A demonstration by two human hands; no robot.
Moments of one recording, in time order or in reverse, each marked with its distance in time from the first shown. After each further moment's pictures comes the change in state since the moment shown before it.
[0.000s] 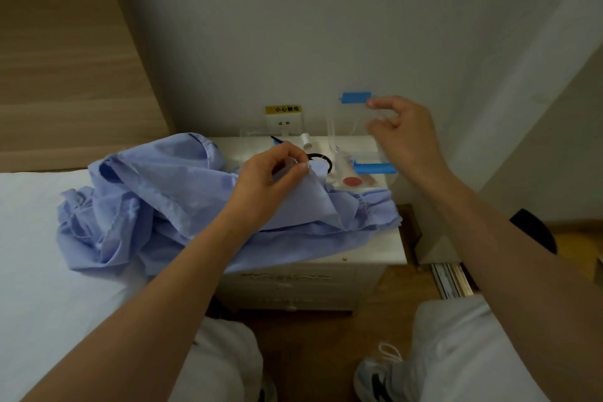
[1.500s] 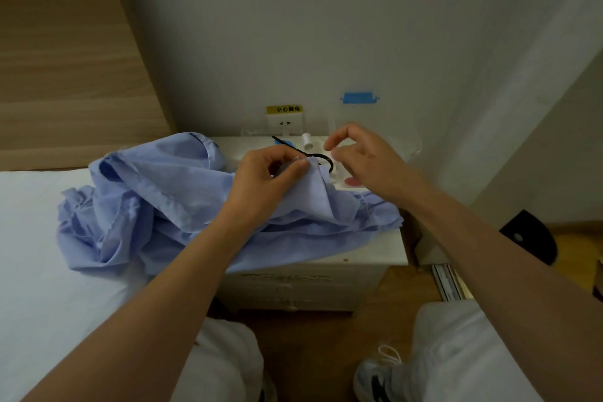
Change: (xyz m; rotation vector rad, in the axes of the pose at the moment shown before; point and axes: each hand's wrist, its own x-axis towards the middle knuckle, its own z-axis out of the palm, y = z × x) left_hand -0.001 0.013 -0.001 -0.077 0.069 -0.072; right_hand -0.025 -0.007 0.020 0.129 -0.486 0.036
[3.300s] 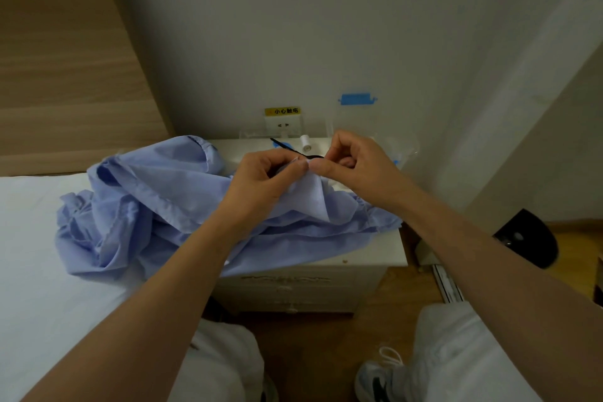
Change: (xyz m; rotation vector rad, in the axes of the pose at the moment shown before) left_hand -0.001 0.006 -0.003 -0.143 -0.094 -0.053; right_hand -0.003 0.004 0.006 0.096 -0.015 -0.164
